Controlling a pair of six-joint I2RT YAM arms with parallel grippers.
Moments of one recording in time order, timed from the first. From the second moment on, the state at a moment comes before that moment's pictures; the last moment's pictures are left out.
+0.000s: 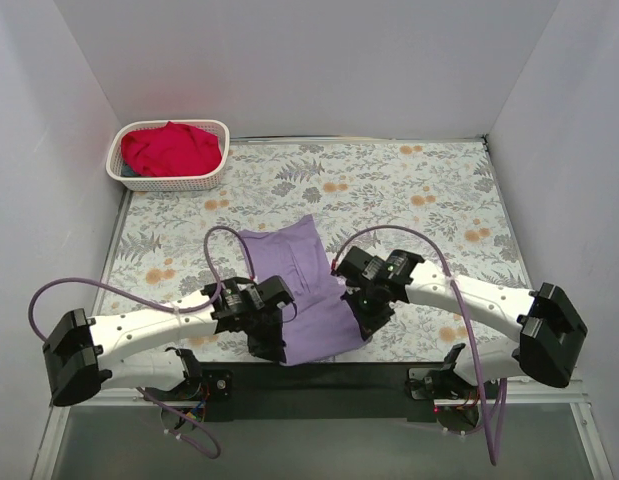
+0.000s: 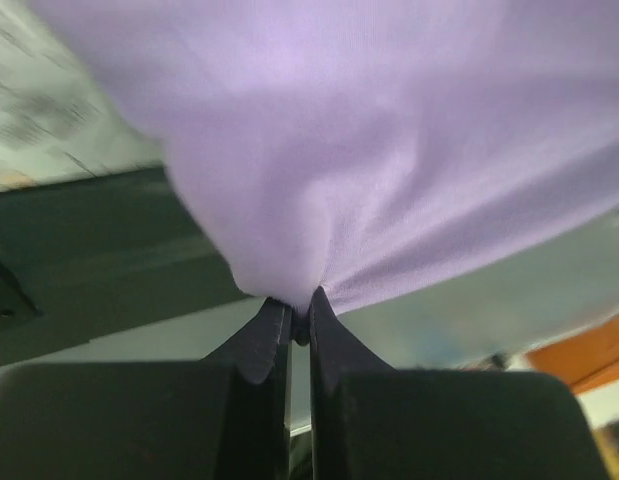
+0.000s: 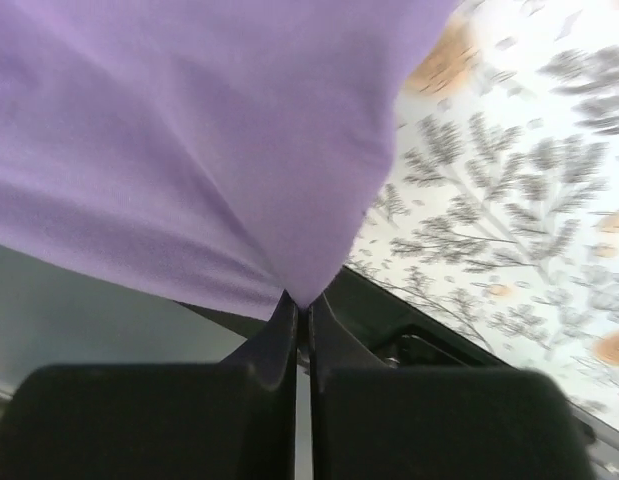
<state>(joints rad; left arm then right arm) -1.12 1.16 0.75 -0.87 0.16 -1.17 1.00 1.33 0.91 -0.97 -0.16 0.42</state>
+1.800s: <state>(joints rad) -0.41 1.64 0.93 -0.22 -0.27 -0.70 0.66 2.02 1.54 -0.40 0.00 0.08</state>
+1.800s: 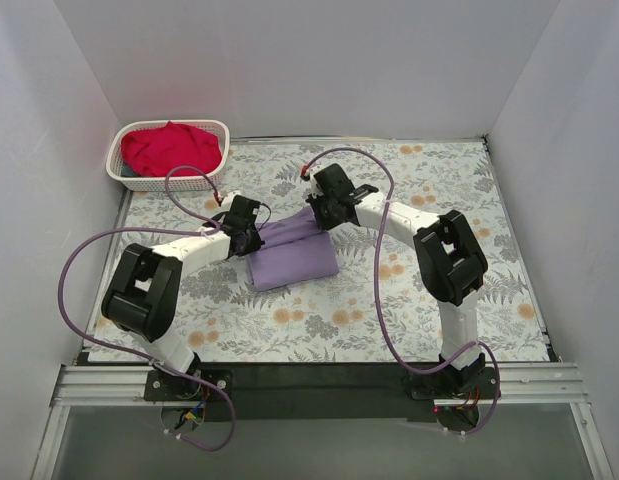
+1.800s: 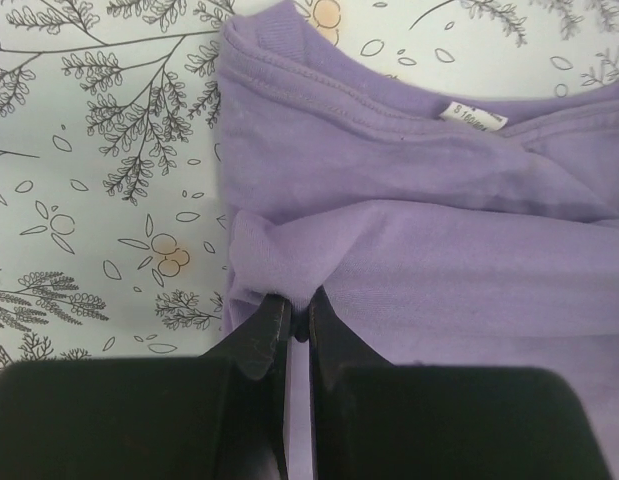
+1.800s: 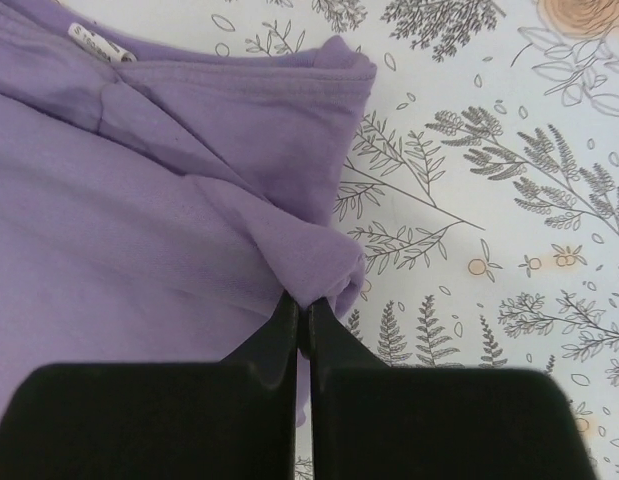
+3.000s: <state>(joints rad) -0.40 1.66 0.93 -0.21 -0.35 -0.77 0.65 2.05 1.50 -0.31 -0.05 0.09</state>
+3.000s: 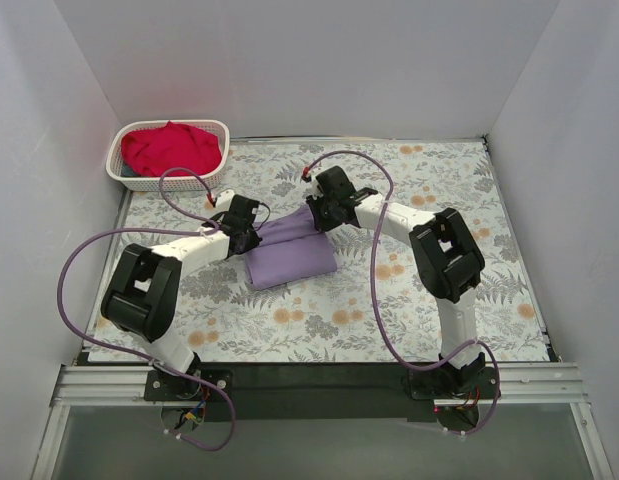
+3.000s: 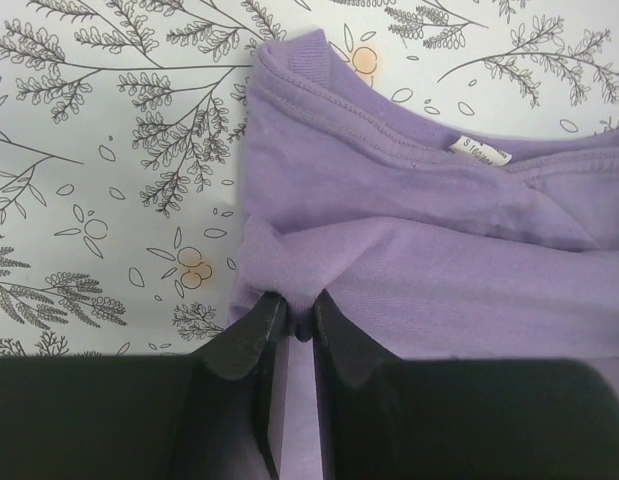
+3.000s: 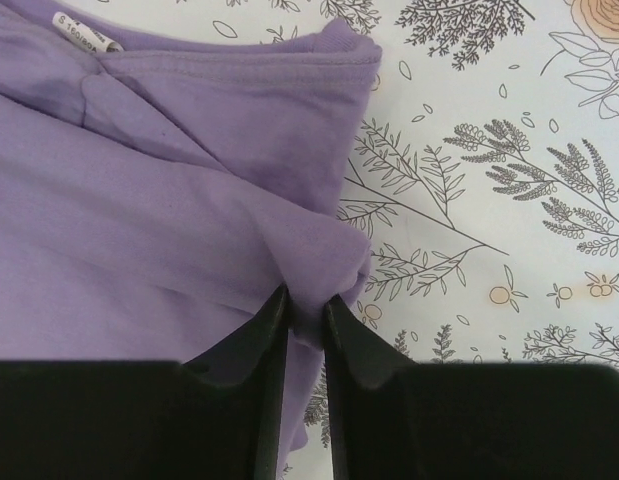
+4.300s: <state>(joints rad) -0.45 1.66 0.94 -0.21 -0.27 -0.76 0.63 1.99 1.45 -0.32 -0.20 0.02</state>
